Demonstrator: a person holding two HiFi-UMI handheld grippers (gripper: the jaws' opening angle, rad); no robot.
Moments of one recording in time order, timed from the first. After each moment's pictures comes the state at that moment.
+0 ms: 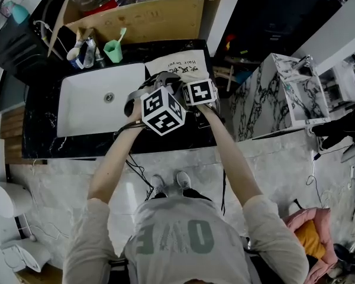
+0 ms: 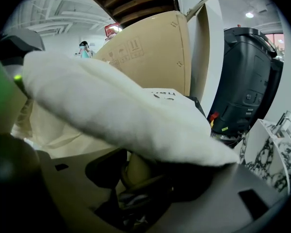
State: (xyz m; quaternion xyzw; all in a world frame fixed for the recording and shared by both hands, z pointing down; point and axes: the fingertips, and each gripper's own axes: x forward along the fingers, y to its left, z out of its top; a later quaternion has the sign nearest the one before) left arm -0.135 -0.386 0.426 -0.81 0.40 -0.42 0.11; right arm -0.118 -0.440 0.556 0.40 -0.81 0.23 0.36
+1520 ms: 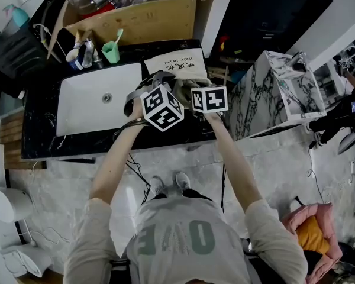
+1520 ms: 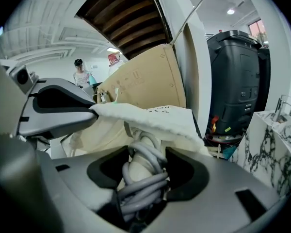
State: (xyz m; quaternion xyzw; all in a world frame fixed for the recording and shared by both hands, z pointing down) left arm -0.135 -0.379 0.429 -0.79 0.42 -0.43 0.11; right arm -0.093 -0.403 0.502 0.41 -0.84 0.24 0.25
